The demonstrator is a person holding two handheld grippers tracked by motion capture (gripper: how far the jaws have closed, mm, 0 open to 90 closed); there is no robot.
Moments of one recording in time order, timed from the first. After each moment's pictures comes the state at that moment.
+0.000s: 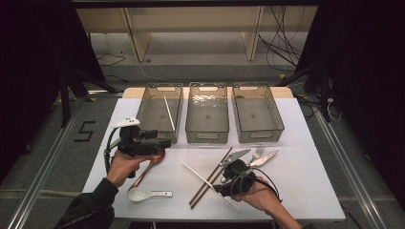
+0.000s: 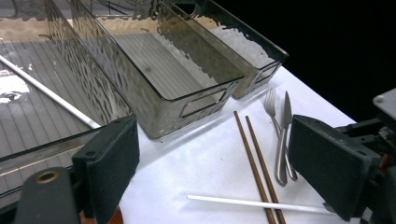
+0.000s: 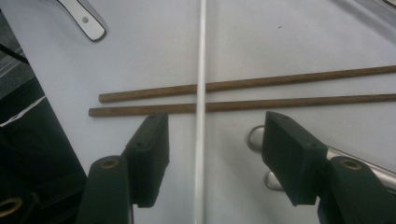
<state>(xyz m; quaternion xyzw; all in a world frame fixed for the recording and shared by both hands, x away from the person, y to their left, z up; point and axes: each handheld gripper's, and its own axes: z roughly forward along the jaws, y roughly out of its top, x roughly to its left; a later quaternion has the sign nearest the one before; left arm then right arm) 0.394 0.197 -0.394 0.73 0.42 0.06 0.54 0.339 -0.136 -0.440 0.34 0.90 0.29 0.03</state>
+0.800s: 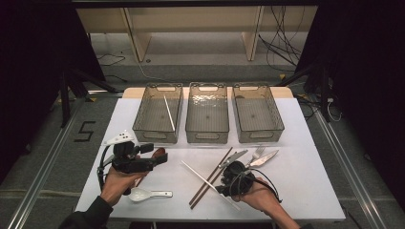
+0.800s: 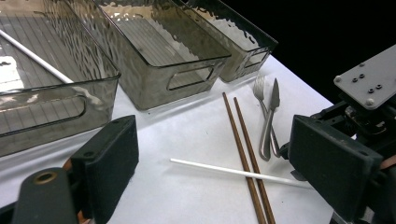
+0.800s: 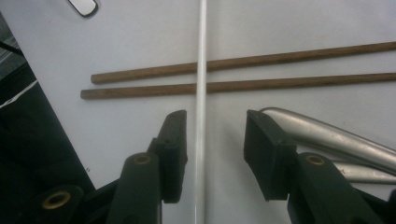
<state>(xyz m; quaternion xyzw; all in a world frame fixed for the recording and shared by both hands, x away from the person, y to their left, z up) 0.354 0.204 -0.407 0.72 0.43 0.05 0.54 0.341 -0.135 -0.450 0.34 0.91 0.26 0.01</state>
